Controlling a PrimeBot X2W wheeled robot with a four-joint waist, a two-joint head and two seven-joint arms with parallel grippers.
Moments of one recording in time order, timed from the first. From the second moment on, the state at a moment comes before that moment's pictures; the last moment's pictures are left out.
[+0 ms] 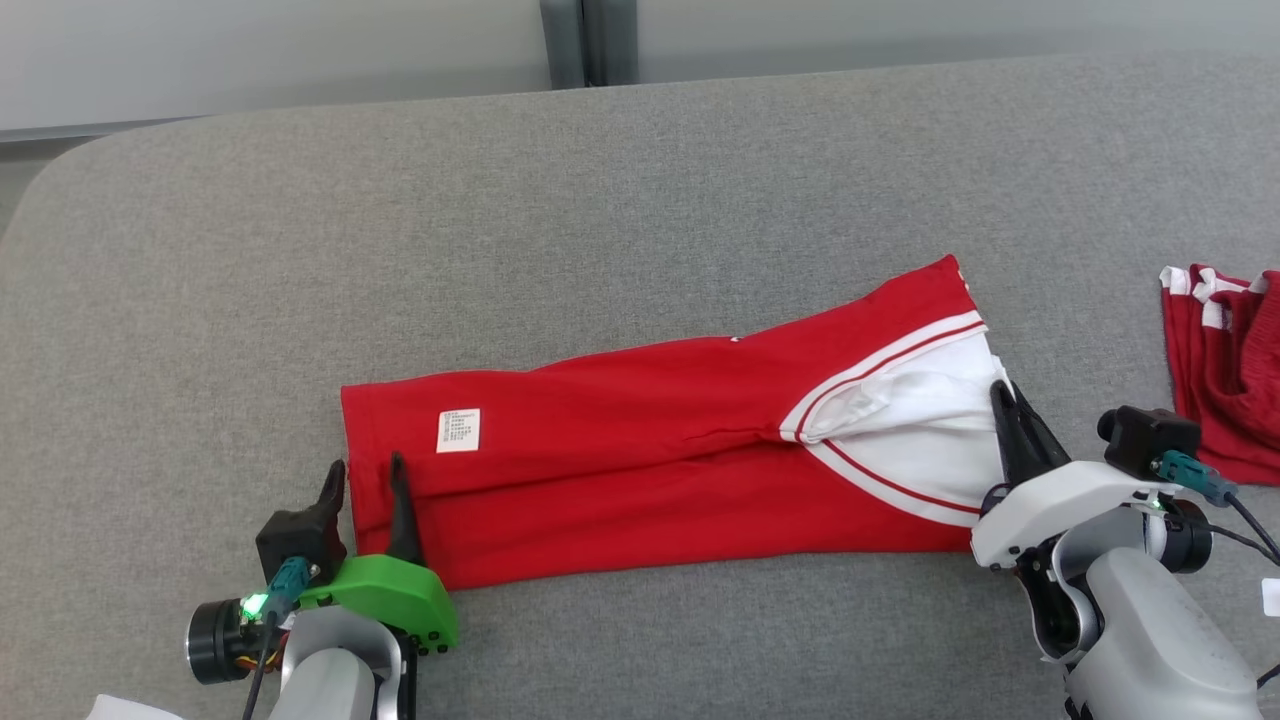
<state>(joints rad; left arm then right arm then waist) -0.26 0.05 -0.16 0.59 -0.27 0.11 -0.26 -0.37 -0.18 0.15 0.65 0.51 0.13 -0.26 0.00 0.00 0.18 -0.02</state>
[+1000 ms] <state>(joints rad) -0.20 0.05 -0.17 0.50 -0.26 0.13 -0.26 -0.47 -0.18 0.31 0.88 0.65 0.13 -0.21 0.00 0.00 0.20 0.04</state>
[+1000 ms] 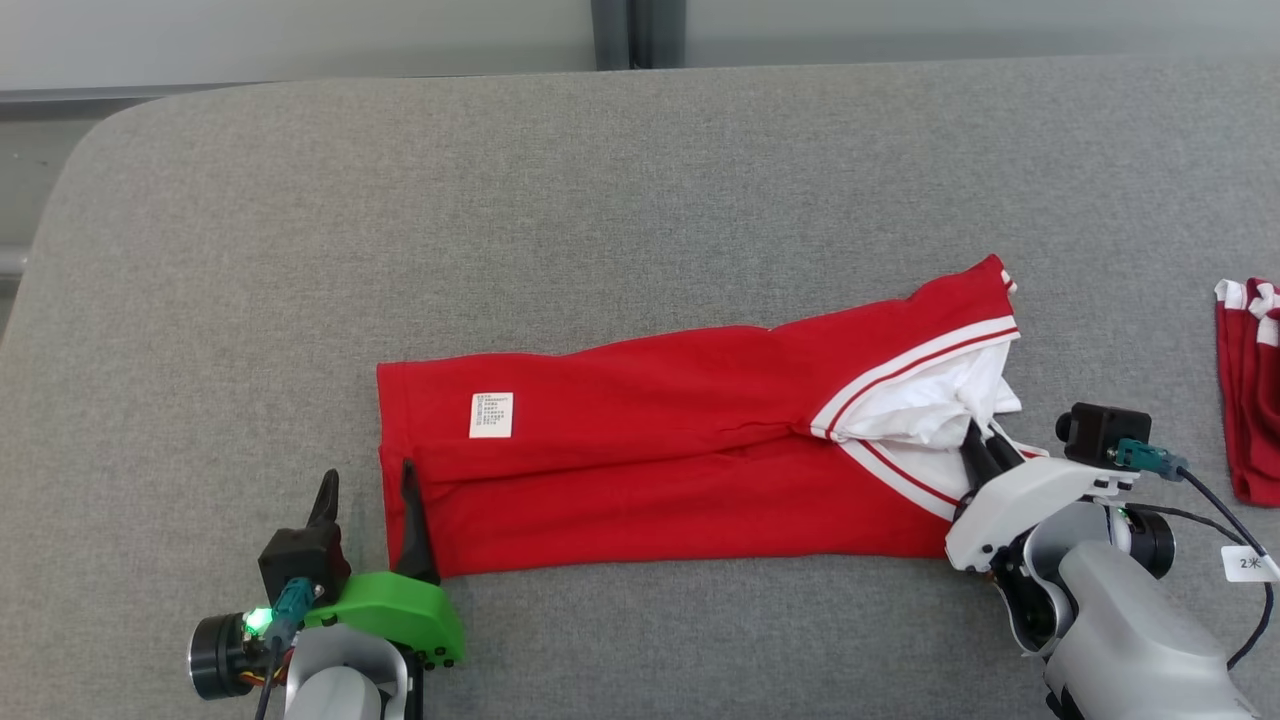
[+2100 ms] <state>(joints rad) -0.19 0.05 -0.25 0.50 -0.29 0.13 -0.26 -0.43 -0.15 0.50 0.50 0.70 0.13 -0.25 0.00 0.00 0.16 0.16</state>
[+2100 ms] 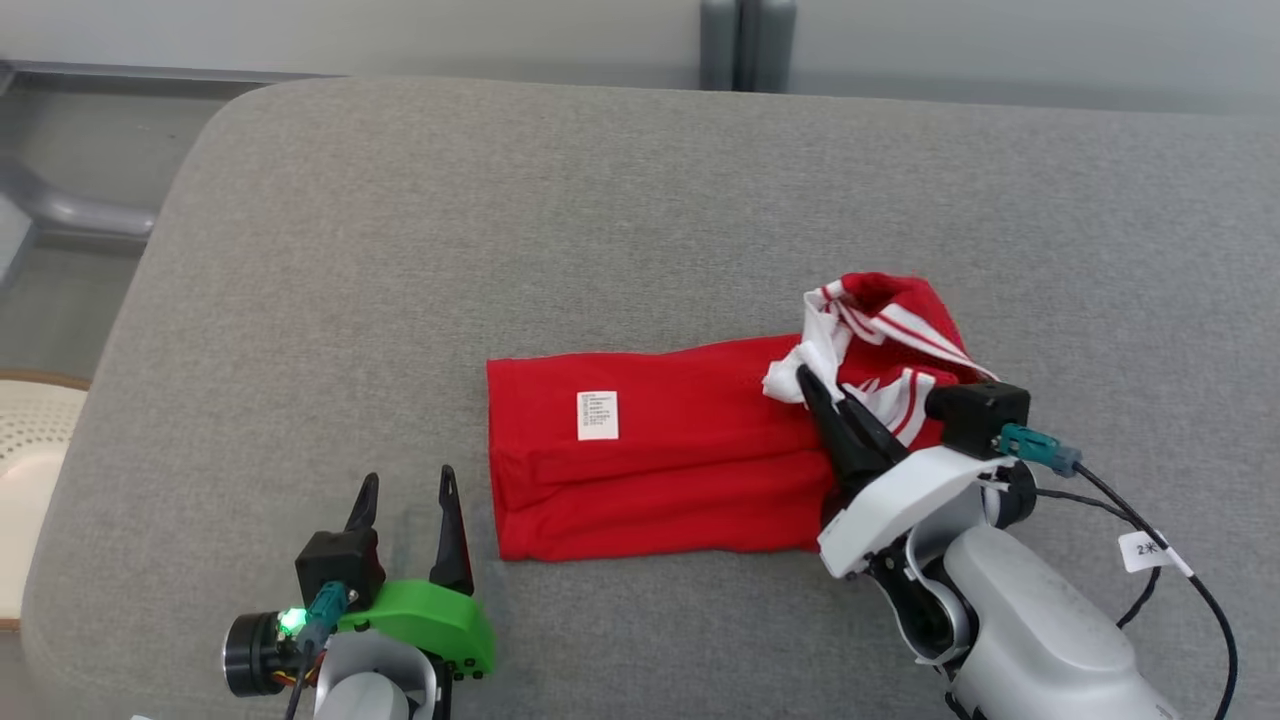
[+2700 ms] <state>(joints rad) -0.19 0.05 -0.33 0.48 -0.33 0.15 -0.26 -0.53 -0.10 0.71 0.59 0.73 0.13 -0.21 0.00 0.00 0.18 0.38</state>
